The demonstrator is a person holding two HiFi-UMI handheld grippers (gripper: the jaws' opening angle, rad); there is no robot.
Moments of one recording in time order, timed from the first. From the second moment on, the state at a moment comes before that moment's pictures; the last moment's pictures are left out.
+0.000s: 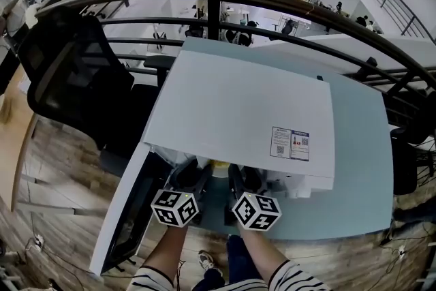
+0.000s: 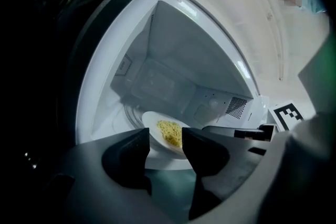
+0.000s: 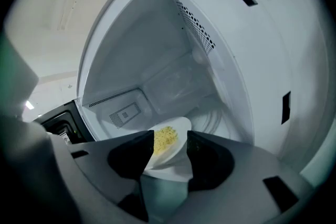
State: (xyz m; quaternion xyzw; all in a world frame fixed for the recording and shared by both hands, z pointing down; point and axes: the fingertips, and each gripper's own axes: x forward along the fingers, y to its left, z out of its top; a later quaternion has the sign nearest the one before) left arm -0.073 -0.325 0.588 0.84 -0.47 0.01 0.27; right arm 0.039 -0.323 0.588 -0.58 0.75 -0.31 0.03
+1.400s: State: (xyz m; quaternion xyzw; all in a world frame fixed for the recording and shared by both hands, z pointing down) left arm -0.082 -0.307 0.597 0.78 -0.48 -0.07 0.39; right arm 0.047 -0.298 0.602 -0.56 0.73 -0.39 0.06
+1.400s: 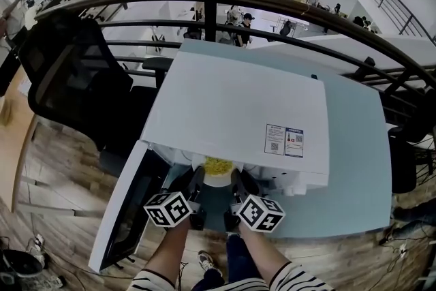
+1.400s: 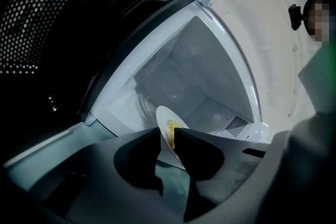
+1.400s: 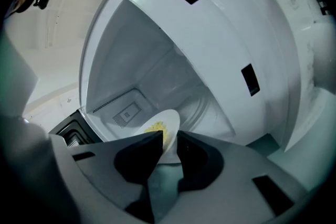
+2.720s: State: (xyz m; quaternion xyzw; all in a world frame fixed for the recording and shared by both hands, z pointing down) left arm -0.095 -0.147 0.519 0.79 -0.48 -0.11 0.37; right arm 0.039 -0.149 0.523 -0.54 0.75 -0.38 0.09
